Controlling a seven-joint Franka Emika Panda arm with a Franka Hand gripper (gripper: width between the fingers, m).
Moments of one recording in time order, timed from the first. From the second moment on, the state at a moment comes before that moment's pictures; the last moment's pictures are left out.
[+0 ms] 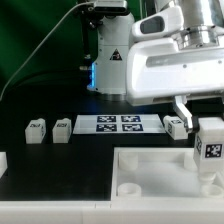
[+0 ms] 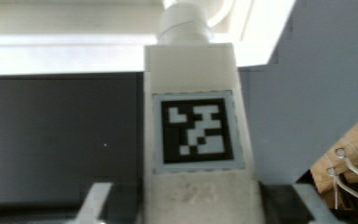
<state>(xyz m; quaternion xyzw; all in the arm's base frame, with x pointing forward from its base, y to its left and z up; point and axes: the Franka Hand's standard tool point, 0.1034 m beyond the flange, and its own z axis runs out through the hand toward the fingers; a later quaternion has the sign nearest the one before) 0.617 0.106 0.107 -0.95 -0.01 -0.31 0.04</state>
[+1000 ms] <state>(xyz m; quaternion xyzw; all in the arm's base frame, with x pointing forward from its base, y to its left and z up) 0.614 0.112 0.089 -0.95 -0.02 -0.32 0.04</state>
